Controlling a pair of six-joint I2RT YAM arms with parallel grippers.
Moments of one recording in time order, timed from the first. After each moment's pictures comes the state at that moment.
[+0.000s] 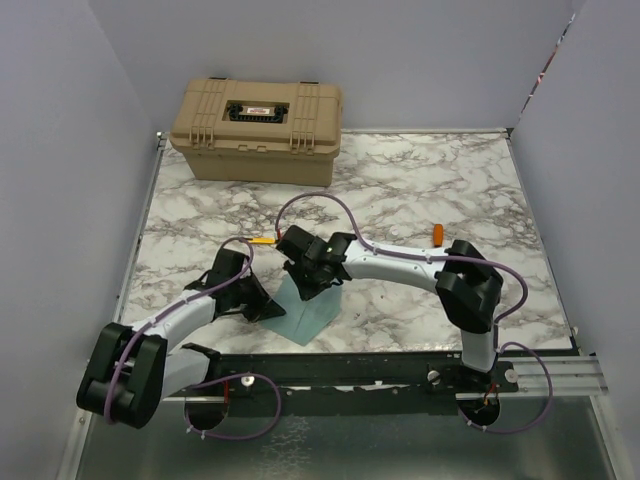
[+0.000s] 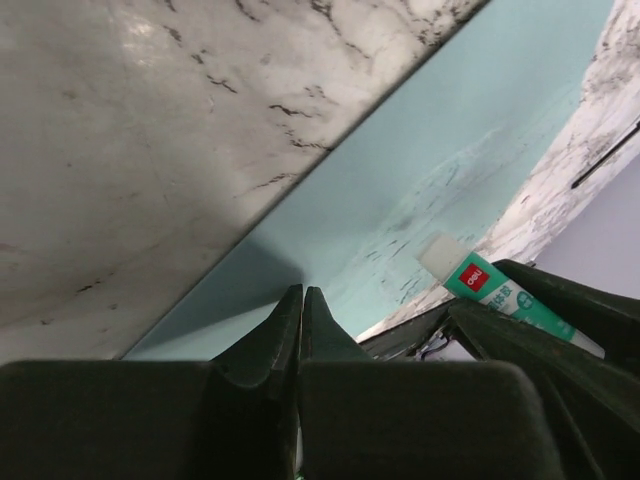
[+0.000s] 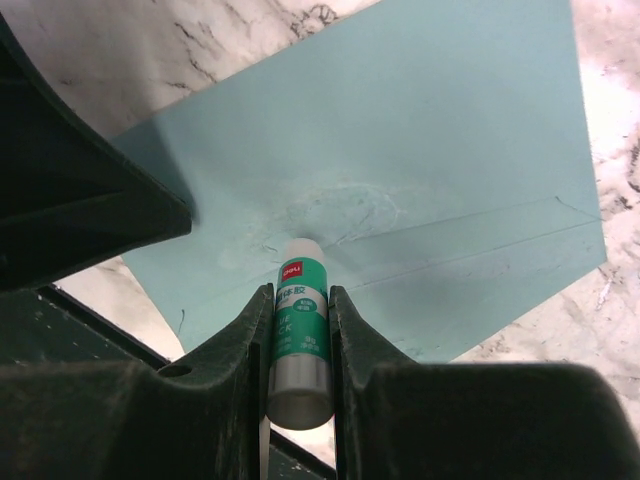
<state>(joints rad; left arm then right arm) -0.30 1.12 0.34 -0.26 0.48 -1.01 1.08 1.92 1.46 -0.65 0.05 0.40</state>
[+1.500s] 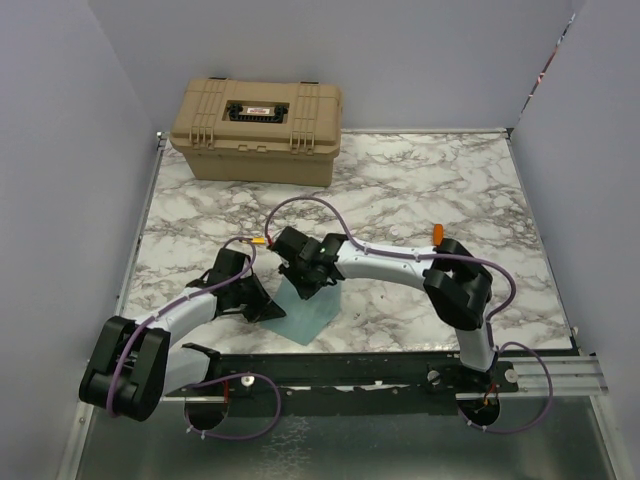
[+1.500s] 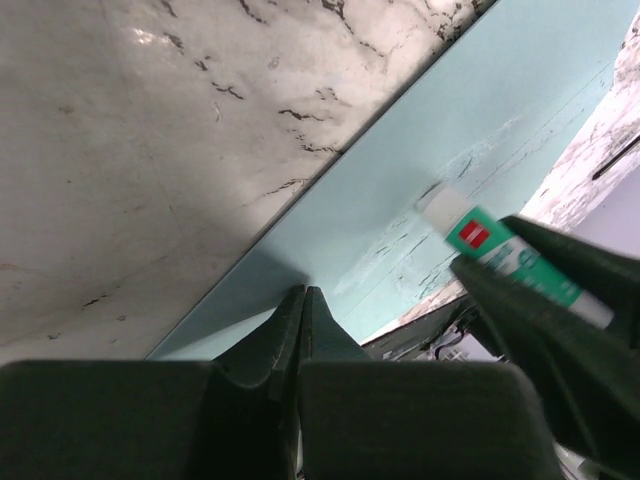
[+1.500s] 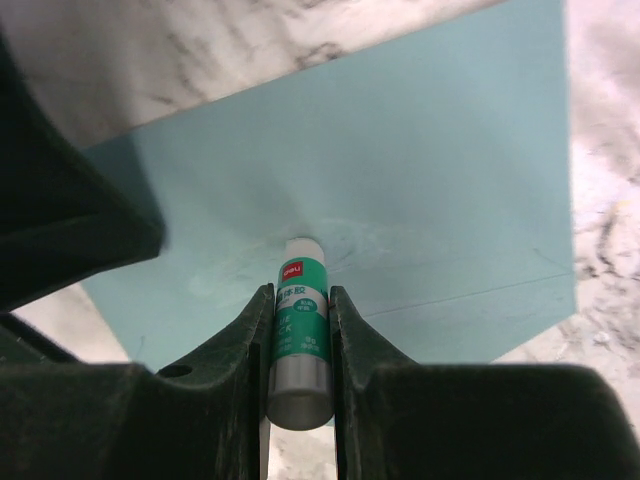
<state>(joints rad) -0.30 1.18 0.35 -0.26 0.48 -0.96 1.08 1.99 1.49 -0.62 0.06 0.23</state>
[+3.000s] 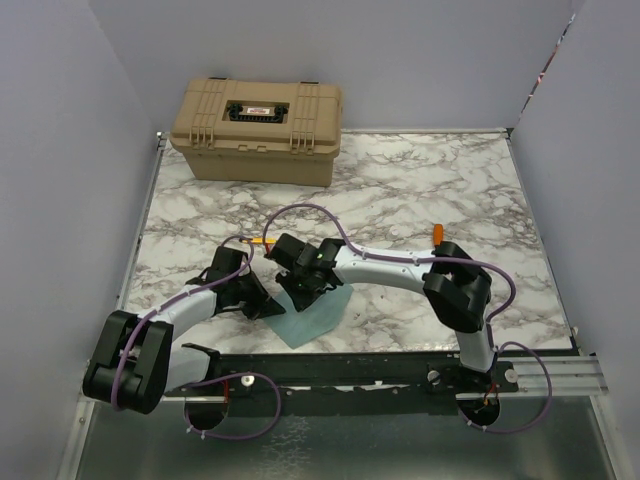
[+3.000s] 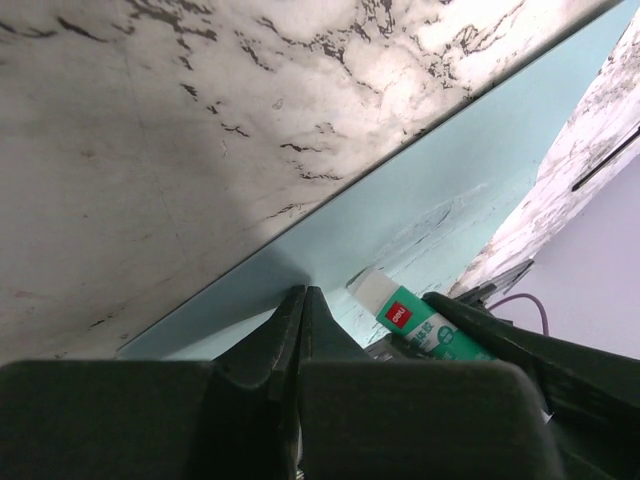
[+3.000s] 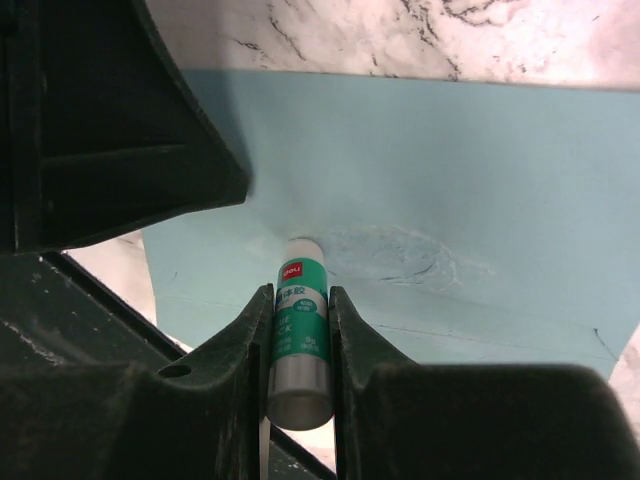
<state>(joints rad) -0.27 1.21 0.35 -0.23 0.50 -0.97 1.12 1.99 1.48 -0.66 -0.04 0.30</state>
